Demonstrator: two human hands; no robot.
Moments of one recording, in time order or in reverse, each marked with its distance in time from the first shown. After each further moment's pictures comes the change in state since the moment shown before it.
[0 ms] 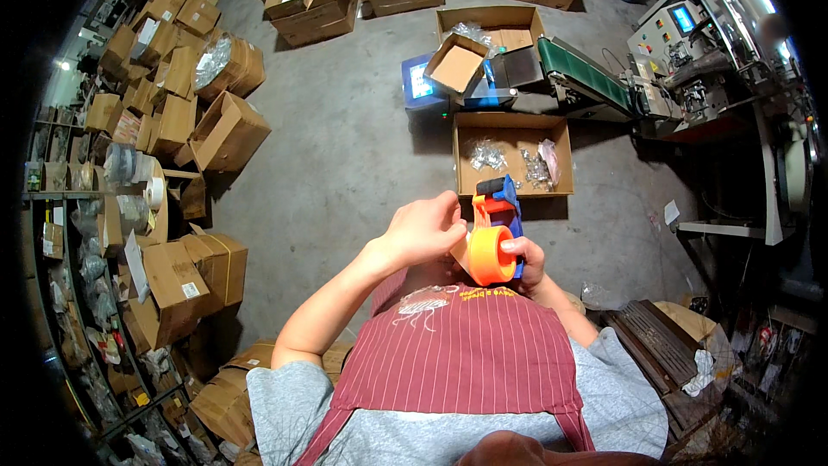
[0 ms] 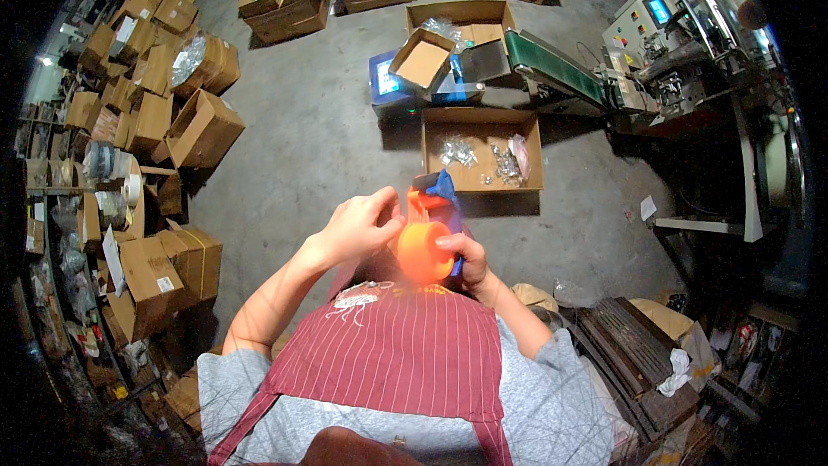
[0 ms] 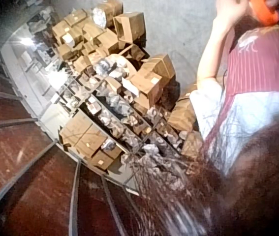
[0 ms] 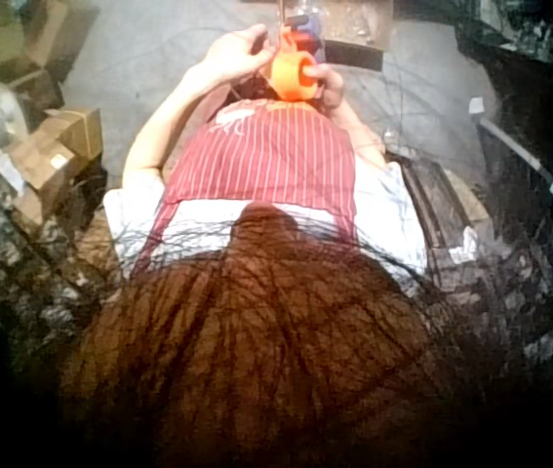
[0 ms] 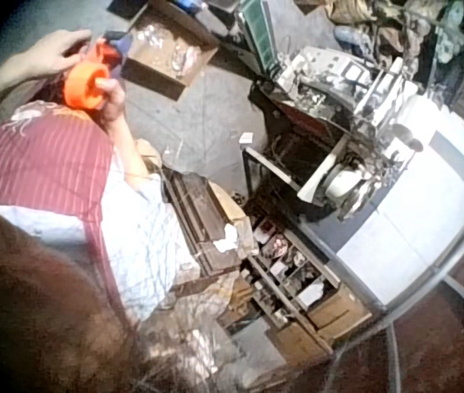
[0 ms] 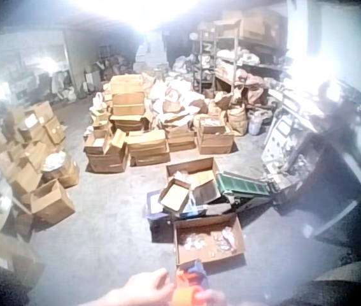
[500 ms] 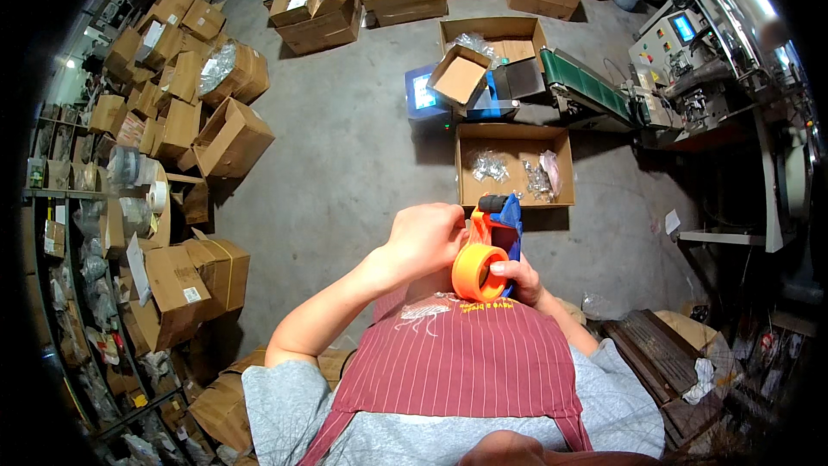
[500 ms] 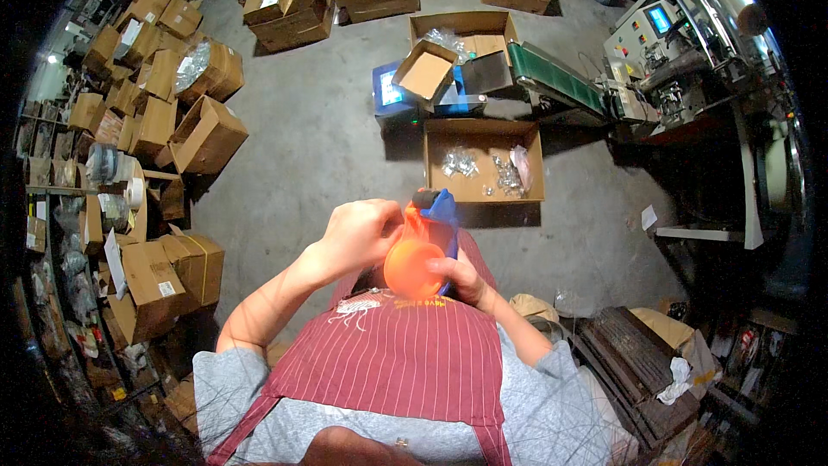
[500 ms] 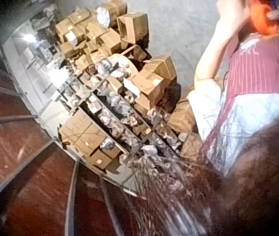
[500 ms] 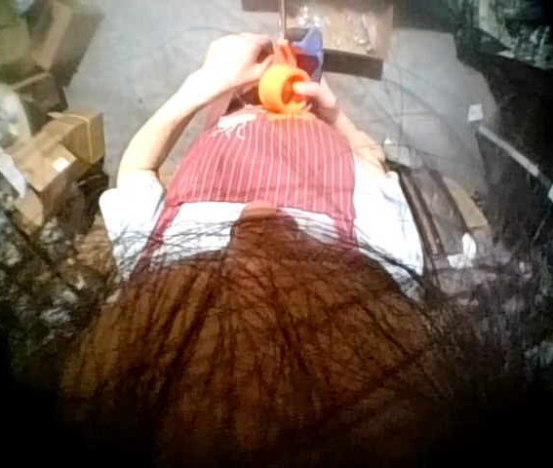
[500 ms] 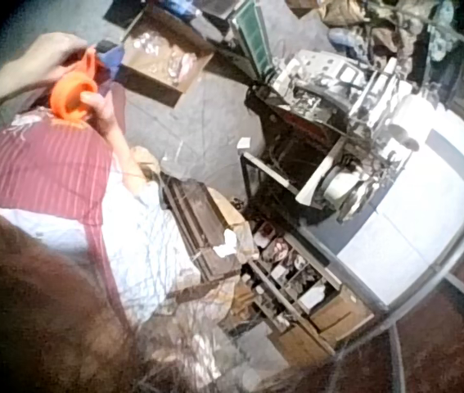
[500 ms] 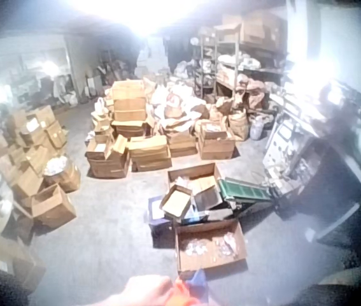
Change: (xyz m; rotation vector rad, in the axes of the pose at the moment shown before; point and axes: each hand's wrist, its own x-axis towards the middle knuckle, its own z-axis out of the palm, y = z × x) left_hand -0.001 0.024 -0.017 0.200 0.096 0.119; right_hand -0.009 -0.009 0.024 -0.244 -0.056 -0.046
